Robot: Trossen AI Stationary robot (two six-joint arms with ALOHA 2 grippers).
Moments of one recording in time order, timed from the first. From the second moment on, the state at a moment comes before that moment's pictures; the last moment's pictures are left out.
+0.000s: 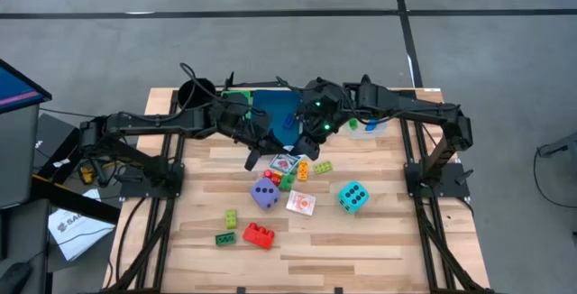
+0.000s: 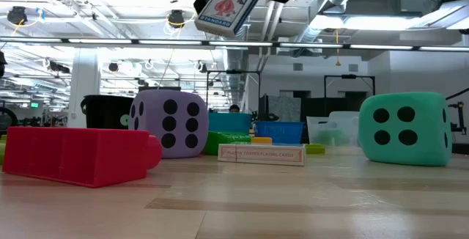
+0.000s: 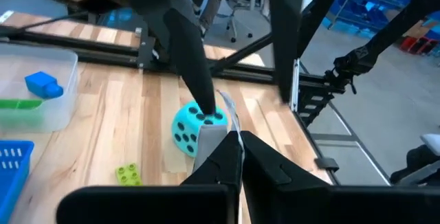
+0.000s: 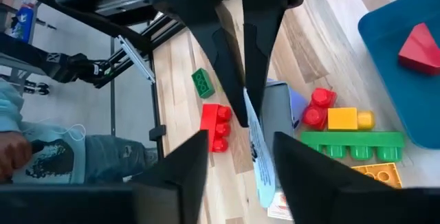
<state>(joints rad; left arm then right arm) 0.20 1.35 1.07 -0.07 0.46 -0.11 -0.14 1.71 1.83 -0.91 -0.40 0.45</state>
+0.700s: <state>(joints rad) 0.51 1.17 1.07 -0.28 0.43 -0.01 -0.14 1.48 1.83 -0.90 -0.09 0.39</state>
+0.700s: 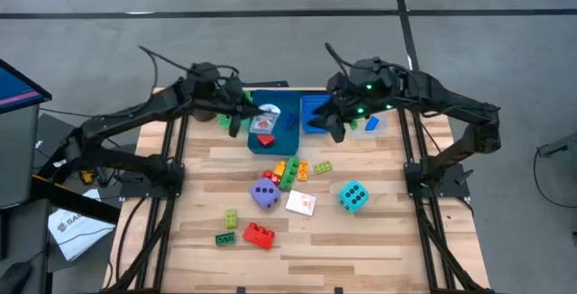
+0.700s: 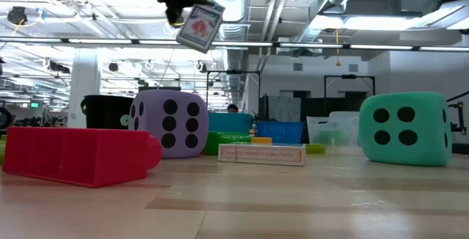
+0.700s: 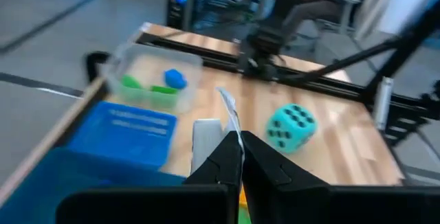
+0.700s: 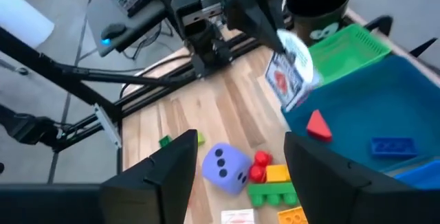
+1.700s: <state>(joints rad) 0.93 1.09 1.07 -0.52 0.35 0.05 -0.14 1.49 1.83 -0.92 -0.07 0.30</state>
